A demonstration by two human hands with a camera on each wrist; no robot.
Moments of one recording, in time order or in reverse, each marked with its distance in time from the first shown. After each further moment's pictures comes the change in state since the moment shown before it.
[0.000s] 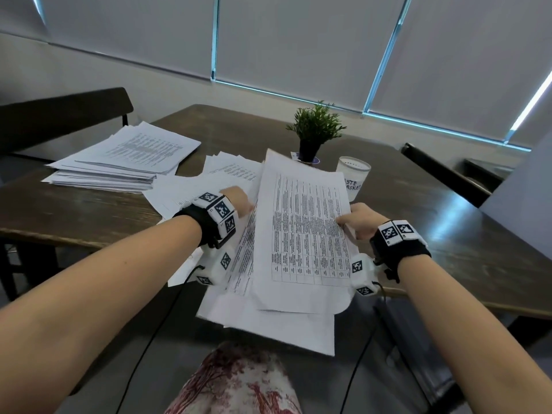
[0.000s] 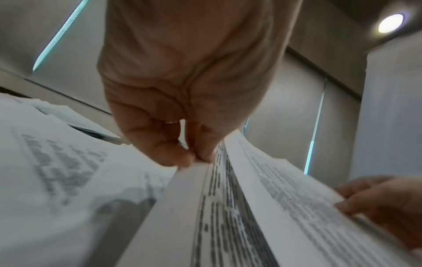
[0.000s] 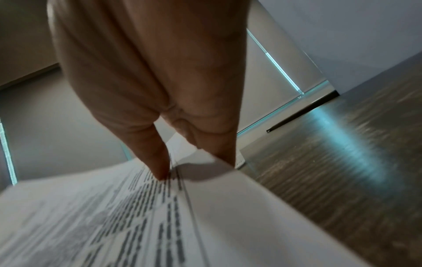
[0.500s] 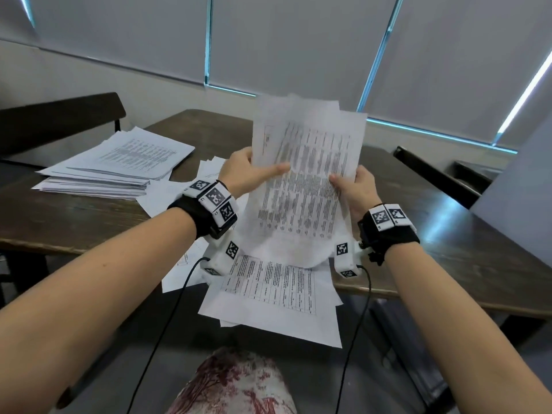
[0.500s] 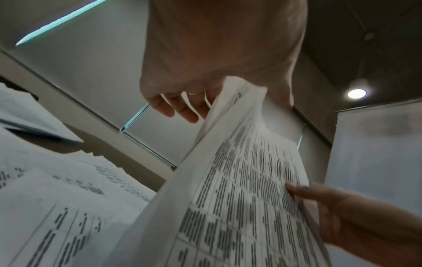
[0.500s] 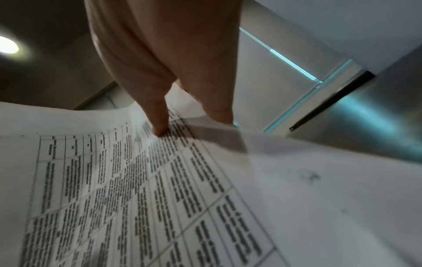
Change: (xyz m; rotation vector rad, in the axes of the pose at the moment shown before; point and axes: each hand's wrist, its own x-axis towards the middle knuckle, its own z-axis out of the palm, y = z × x) left_hand -0.009 0.030 -0.035 -0.844 0.351 0.278; right_hand -0.014 -0.046 -0.005 0.530 0.299 -0.388
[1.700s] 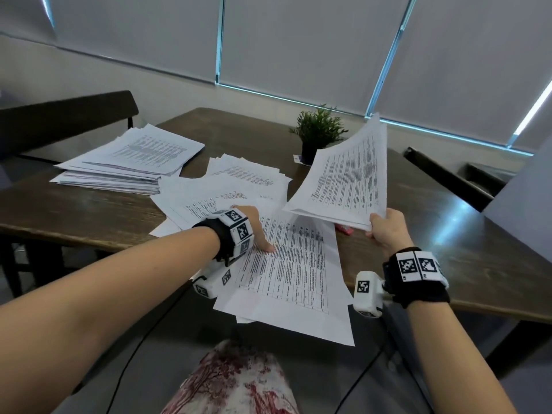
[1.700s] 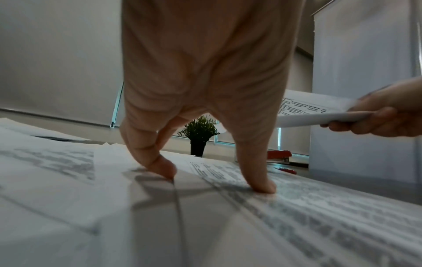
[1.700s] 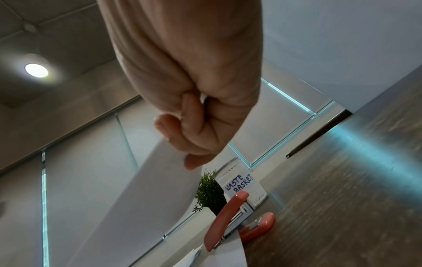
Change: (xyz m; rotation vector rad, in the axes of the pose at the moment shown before) left_hand -0.021 -0.060 0.027 1.004 -0.448 -0.298; right_hand -0.042 0.035 -0.048 -0.333 0.127 0.185
